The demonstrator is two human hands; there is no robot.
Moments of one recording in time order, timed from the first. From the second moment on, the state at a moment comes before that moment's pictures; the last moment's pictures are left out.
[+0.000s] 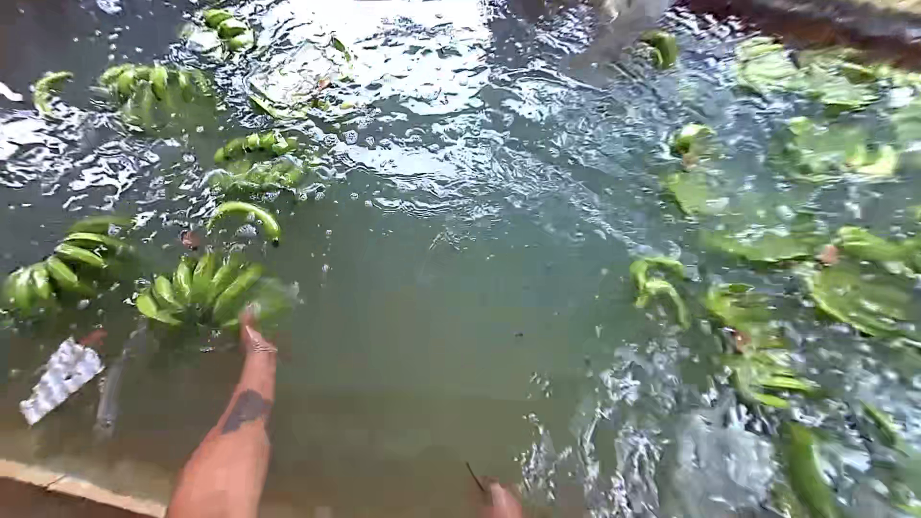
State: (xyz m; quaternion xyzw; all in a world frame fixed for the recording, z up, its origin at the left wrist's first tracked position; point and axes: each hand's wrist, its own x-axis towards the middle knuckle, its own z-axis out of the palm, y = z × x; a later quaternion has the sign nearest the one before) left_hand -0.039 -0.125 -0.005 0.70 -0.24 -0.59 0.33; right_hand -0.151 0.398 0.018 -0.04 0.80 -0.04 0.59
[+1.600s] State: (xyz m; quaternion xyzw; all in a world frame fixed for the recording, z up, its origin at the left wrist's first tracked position) left_hand 0.031 0.087 0.021 0.58 -0.31 -0.75 -0.06; right_hand -0.066 0.680 0.250 0.41 0.88 -0.25 0.03
